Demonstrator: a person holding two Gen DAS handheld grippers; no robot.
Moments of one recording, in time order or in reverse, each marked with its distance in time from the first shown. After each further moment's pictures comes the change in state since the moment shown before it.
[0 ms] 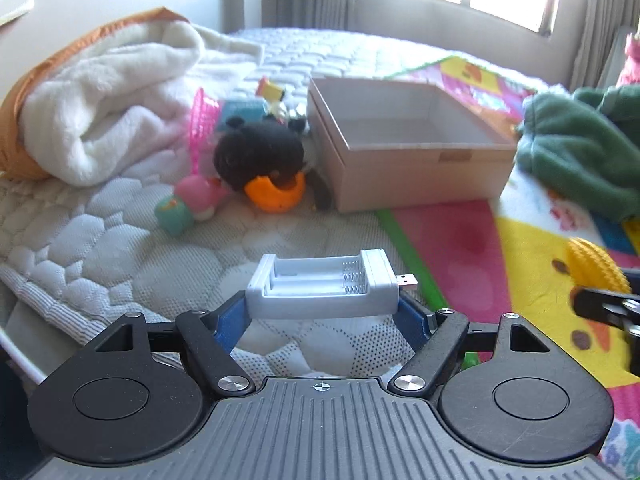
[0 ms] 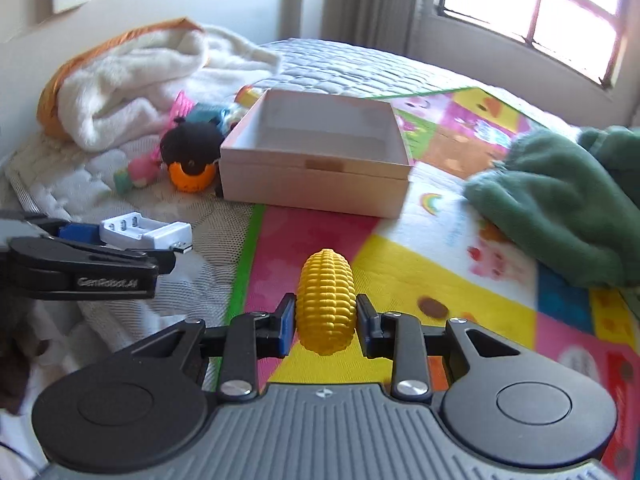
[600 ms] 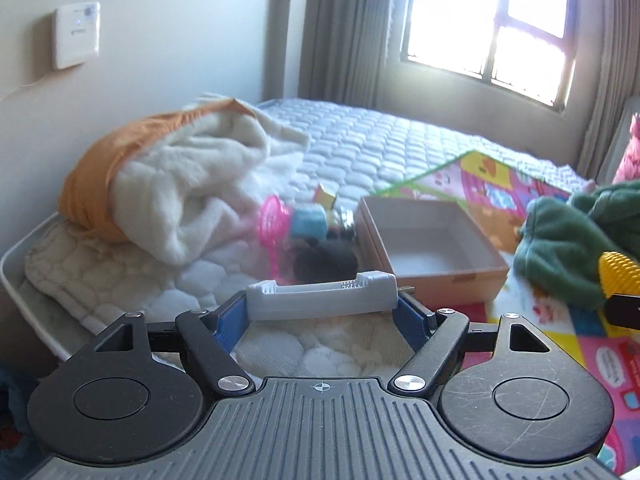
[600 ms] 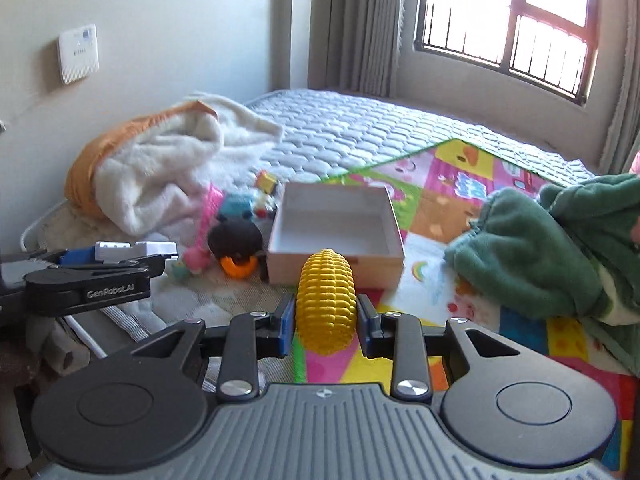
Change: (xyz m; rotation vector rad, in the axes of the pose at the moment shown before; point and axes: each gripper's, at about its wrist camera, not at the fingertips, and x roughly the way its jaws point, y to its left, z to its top) left arm -0.127 0.058 0.057 -0.082 -0.180 0.029; right arm -0.119 0.040 0.073 0.056 -0.107 -0.019
